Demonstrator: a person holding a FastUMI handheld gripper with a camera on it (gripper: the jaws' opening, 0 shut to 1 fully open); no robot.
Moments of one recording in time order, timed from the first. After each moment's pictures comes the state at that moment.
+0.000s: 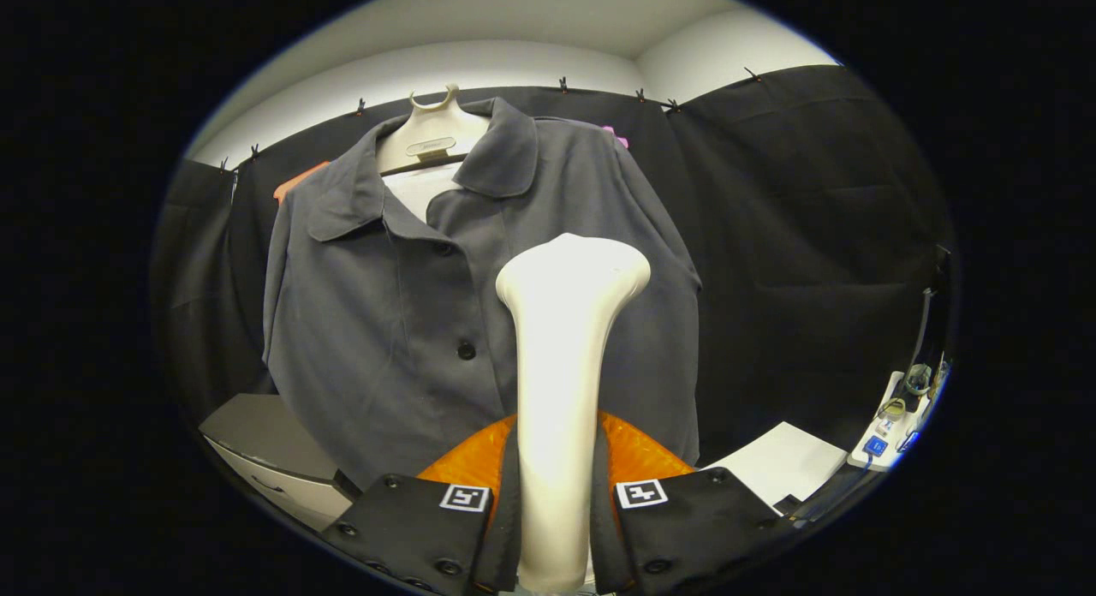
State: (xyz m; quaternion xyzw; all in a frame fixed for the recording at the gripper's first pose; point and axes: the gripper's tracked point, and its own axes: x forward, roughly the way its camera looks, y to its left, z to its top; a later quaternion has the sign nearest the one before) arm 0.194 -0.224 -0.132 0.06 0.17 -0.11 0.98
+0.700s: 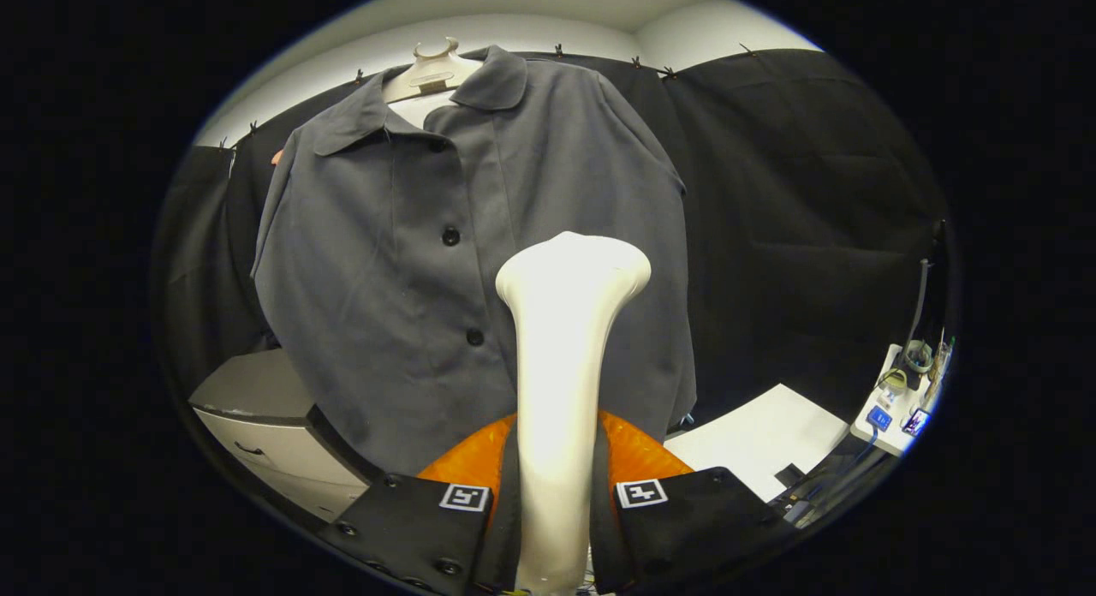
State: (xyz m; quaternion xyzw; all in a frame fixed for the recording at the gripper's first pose) arm 0.139 -0.221 -0.213 0.07 0.23 -0.12 0.96
